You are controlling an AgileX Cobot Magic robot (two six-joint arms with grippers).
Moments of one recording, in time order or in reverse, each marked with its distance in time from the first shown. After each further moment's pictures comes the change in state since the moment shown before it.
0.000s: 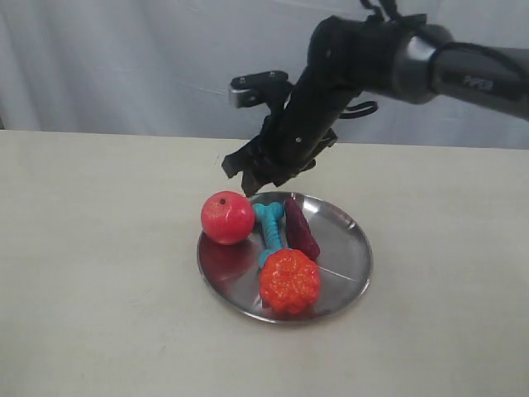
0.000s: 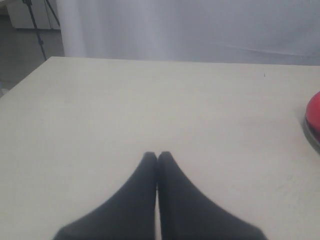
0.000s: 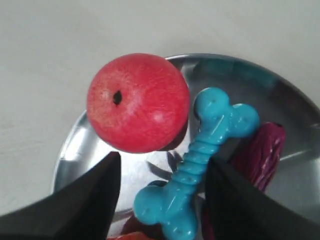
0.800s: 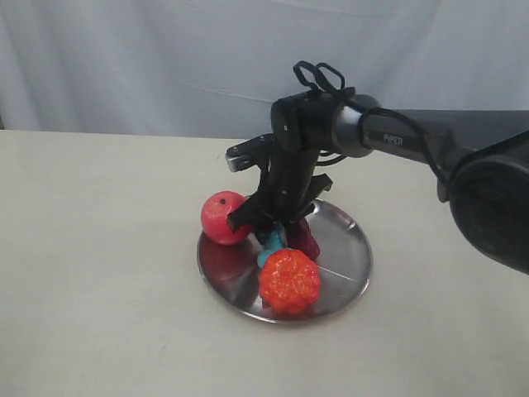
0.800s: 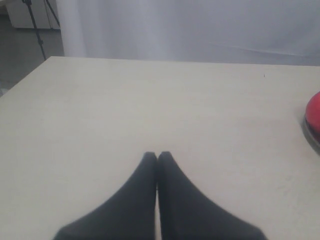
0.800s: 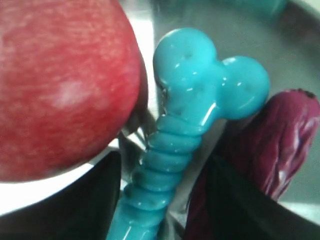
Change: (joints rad) left arm 0.000 0.000 0.000 -0.003 0.000 0.000; right arm 0.036 0.208 -0.060 -0.204 0.014 0.168
